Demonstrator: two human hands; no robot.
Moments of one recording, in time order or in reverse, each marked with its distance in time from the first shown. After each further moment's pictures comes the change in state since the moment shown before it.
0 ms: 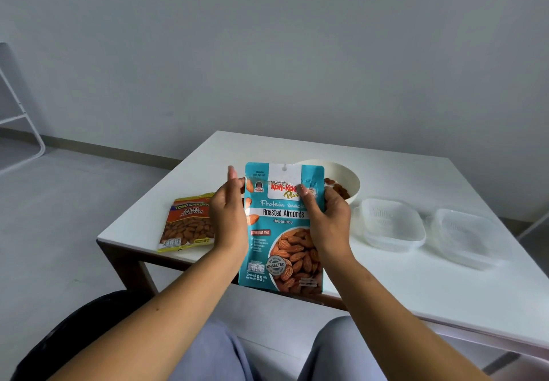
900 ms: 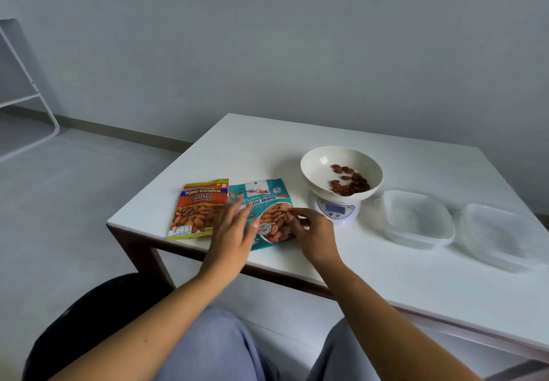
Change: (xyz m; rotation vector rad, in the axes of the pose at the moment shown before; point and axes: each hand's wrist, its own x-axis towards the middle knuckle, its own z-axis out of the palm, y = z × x) left_hand 0.019 -0.087 -0.075 1.055 -0.370 0.366; right_hand 0.016 0.078 0.015 -0.559 -0.165 -0.022
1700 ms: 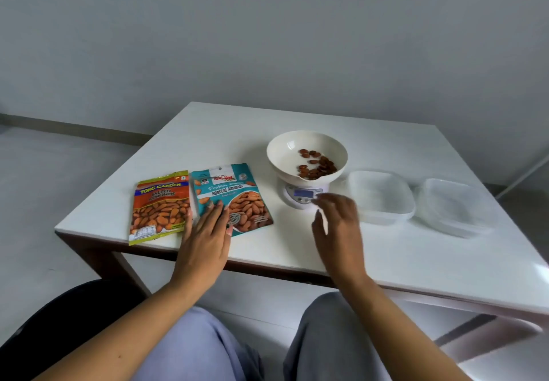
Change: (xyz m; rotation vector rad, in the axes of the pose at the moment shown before) left_hand -0.017 -0.003 0.016 0.555 -0.092 0.165; right_hand -0.036 0.032 -0.069 -0.561 0.401 -0.376
